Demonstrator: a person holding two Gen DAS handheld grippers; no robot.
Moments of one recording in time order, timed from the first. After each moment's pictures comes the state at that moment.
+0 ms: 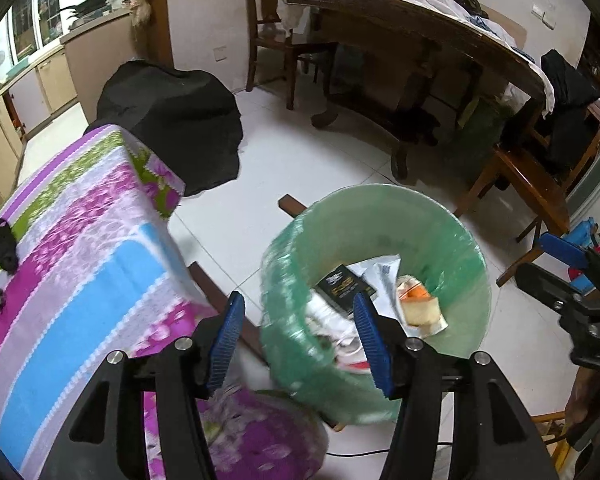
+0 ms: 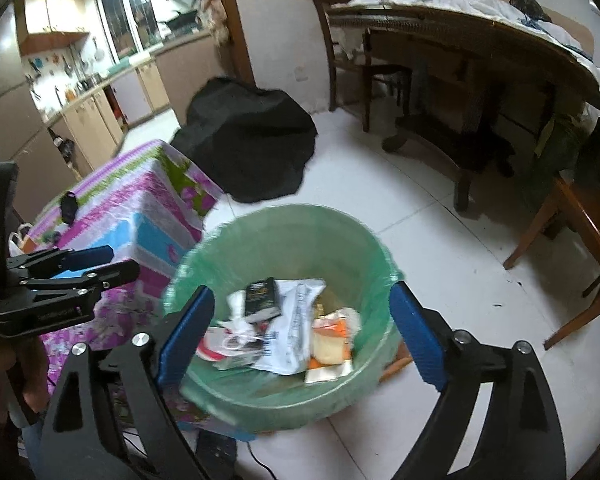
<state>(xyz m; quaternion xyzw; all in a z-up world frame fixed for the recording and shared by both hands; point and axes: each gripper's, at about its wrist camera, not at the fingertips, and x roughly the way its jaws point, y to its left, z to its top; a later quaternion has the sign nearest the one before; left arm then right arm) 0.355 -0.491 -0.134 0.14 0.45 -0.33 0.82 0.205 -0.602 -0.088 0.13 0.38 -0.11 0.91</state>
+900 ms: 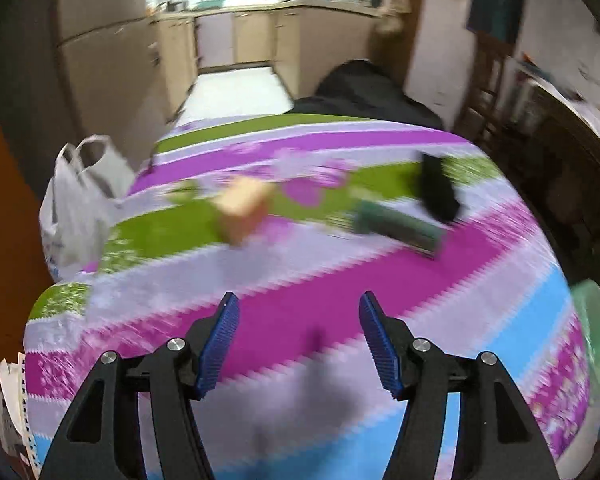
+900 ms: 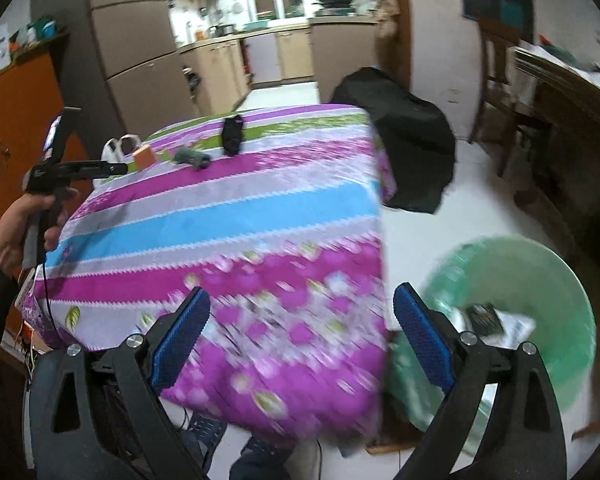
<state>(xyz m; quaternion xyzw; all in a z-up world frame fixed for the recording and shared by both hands) 0.498 -0.018 -0.125 0.01 0.44 -0.06 0.89 0.272 -0.370 -0.093 0.02 0.38 0.10 0.92</state>
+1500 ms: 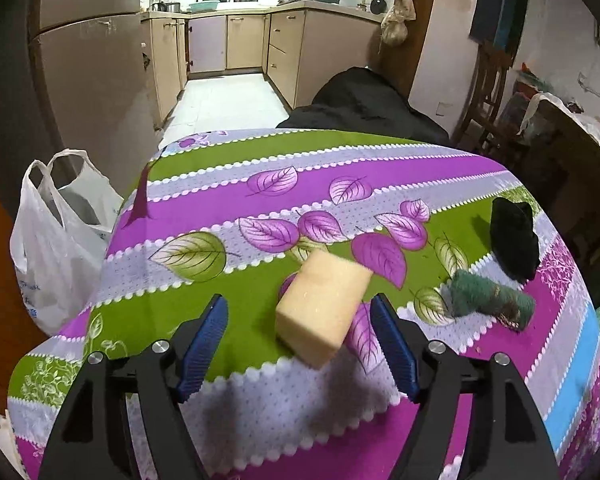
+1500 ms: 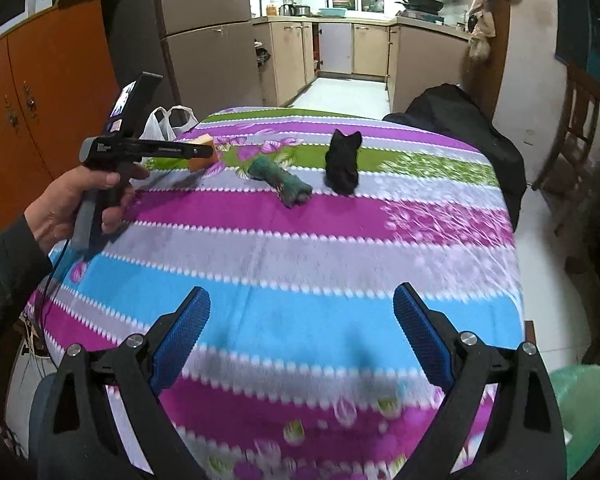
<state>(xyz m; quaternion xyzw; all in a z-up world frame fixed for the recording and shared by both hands) 0.599 0.015 -0.159 0.00 0.43 -0.09 0.90 0.386 -0.241 -0.096 -0.05 0.39 0.20 0.90</state>
